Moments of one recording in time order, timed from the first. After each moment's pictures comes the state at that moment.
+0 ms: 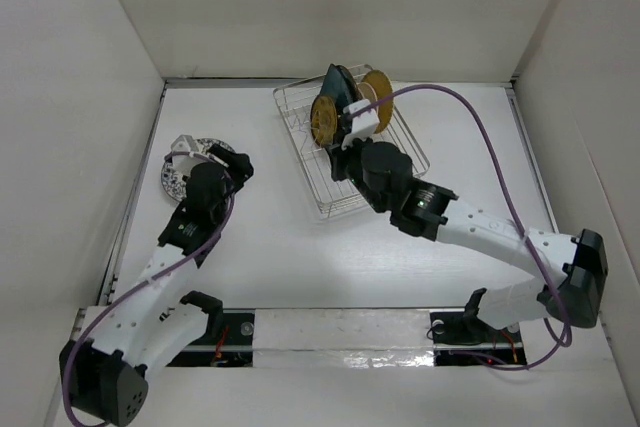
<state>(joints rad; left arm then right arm) -0.36 0.79 0.64 -0.13 -0.41 -0.85 1.02 1.38 1.25 0.05 0.54 0.12</state>
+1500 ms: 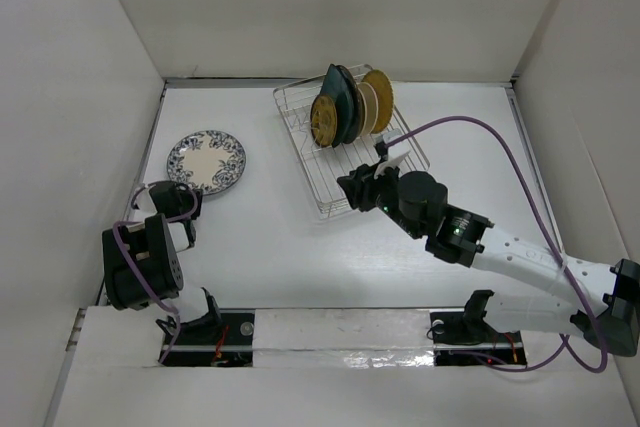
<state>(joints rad) 0.31 1.49 0.36 0.54 0.02 -1.12 1.02 1.08 0.91 0.03 0.39 0.29</state>
